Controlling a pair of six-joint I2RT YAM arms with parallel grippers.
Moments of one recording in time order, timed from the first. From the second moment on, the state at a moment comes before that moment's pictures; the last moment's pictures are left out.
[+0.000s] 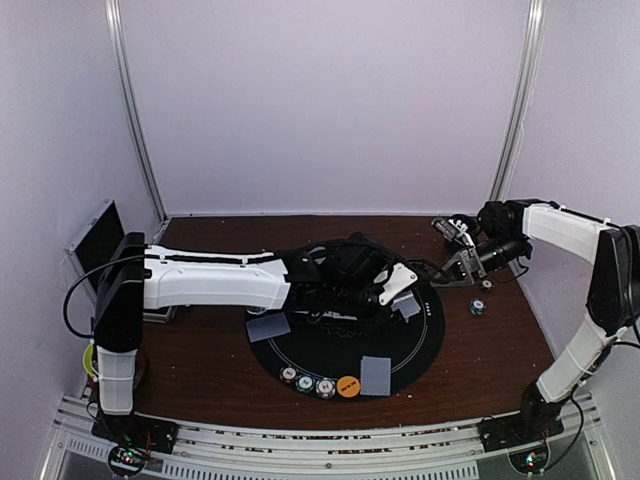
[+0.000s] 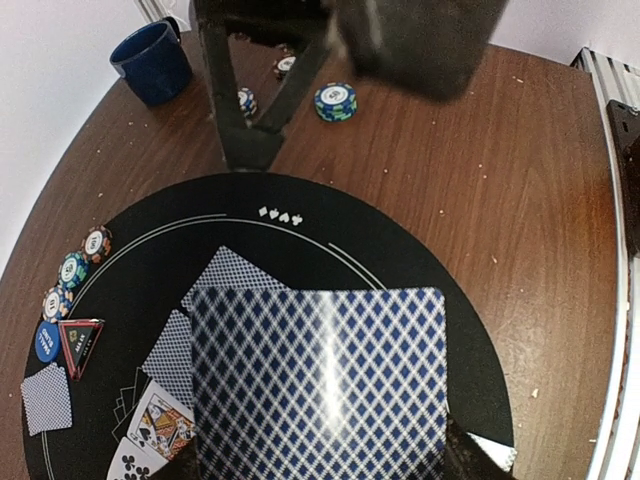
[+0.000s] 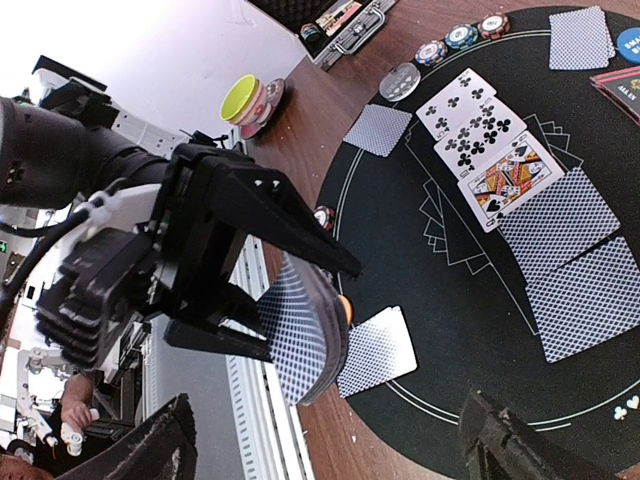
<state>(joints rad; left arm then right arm) -1.19 2.06 1.68 -0.32 -0.05 0.15 0.14 1.61 1.23 -1.14 -1.14 -0.66</state>
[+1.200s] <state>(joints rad) -1.21 2.06 1.66 -0.28 -0.07 0.17 0.36 1.68 1.18 -0.97 -1.09 -0.50</state>
